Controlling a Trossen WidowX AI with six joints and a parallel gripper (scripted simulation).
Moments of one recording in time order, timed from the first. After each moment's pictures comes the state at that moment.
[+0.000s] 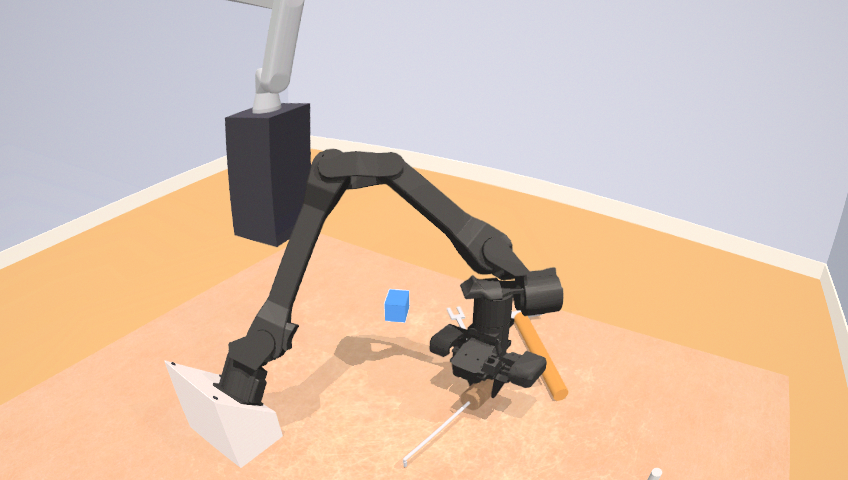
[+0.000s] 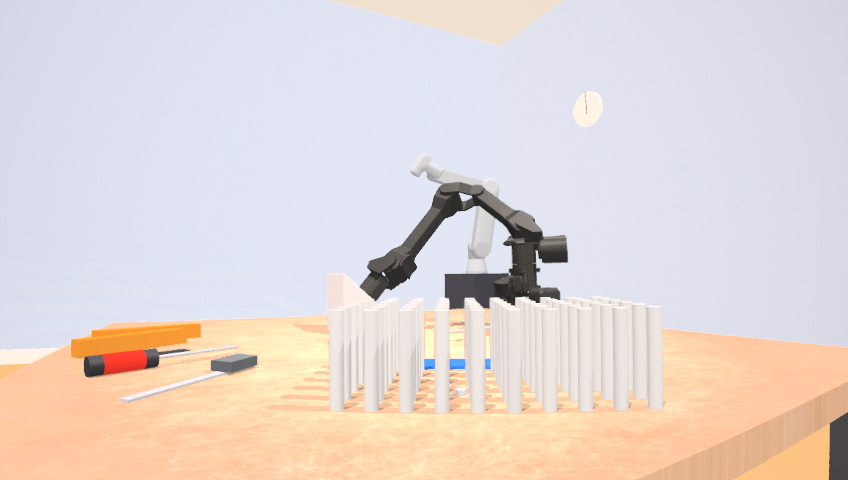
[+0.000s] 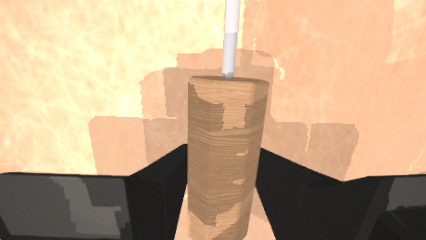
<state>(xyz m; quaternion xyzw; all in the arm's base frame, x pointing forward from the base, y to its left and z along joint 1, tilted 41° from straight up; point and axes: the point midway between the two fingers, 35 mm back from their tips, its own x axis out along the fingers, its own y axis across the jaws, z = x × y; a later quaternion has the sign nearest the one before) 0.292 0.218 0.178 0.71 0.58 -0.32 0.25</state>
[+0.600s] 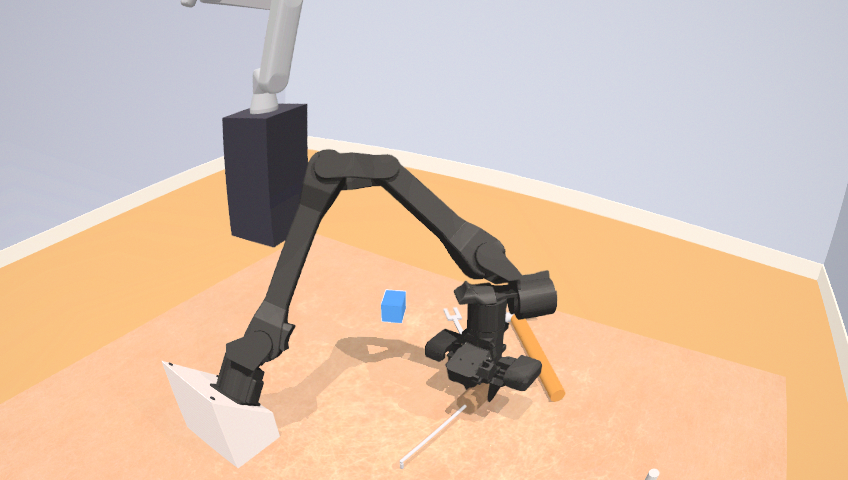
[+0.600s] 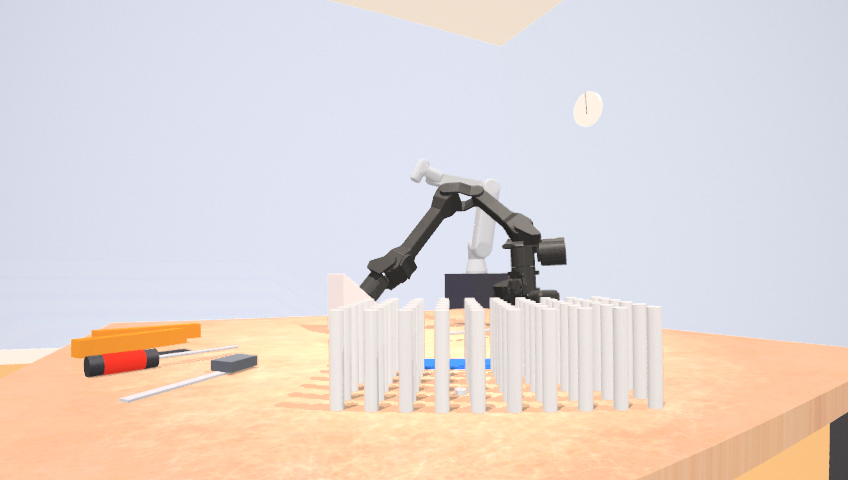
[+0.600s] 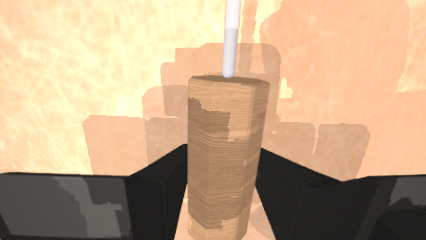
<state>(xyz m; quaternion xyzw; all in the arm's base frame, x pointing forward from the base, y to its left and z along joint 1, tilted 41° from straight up) 0.292 0.223 0.170 0.71 0.57 -0.32 0.25</state>
